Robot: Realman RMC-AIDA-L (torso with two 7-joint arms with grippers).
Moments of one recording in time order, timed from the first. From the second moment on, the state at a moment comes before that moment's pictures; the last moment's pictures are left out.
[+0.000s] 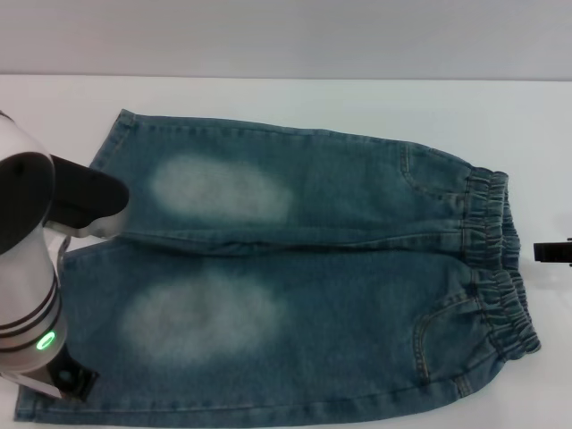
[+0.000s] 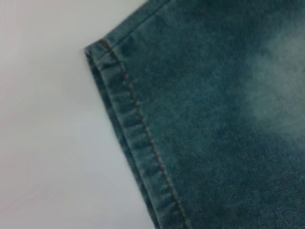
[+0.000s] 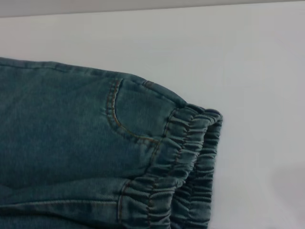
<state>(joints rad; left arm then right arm) -0.41 -2.06 1.92 1.64 -0.19 -1.88 -0.30 0.08 2.07 1.75 1.69 -2.59 1.27 -0.21</state>
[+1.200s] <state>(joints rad) -0.37 -2.06 1.93 1.66 -0.17 -1.90 -0.31 0.06 2.07 1.76 1.69 -2.59 1.25 -0.24</state>
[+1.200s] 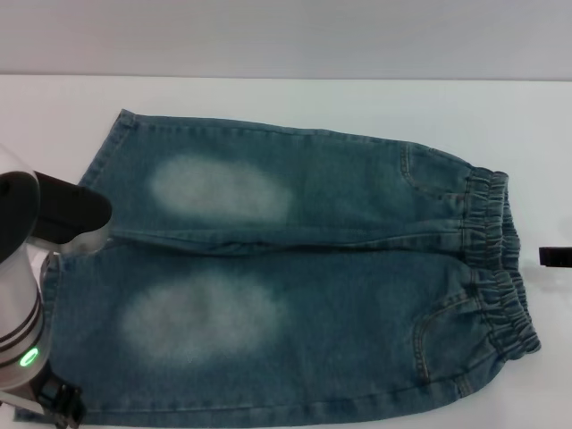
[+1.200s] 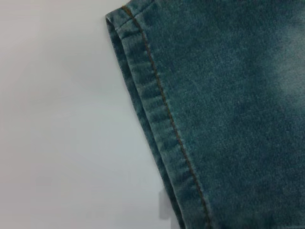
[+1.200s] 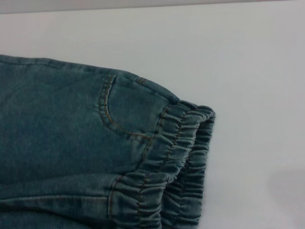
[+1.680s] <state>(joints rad) -0.39 -2.07 1.92 1.63 -0.17 -1.85 -0.33 0.06 2.07 1.75 1.69 -2.58 1.24 -0.25</state>
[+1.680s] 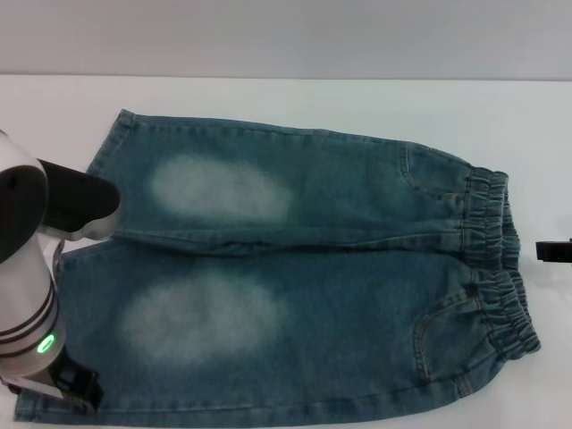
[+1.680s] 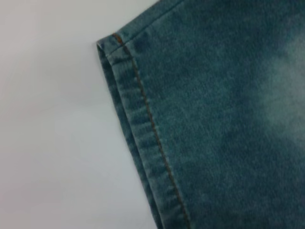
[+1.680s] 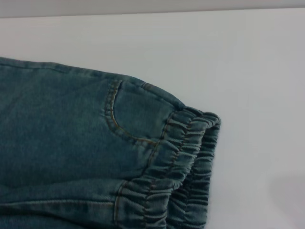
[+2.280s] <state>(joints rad) -0.38 -2.06 1.91 1.58 -0.17 -1.82 -0.34 0.07 2.07 1.75 1.70 -2.58 1.26 -0.25</state>
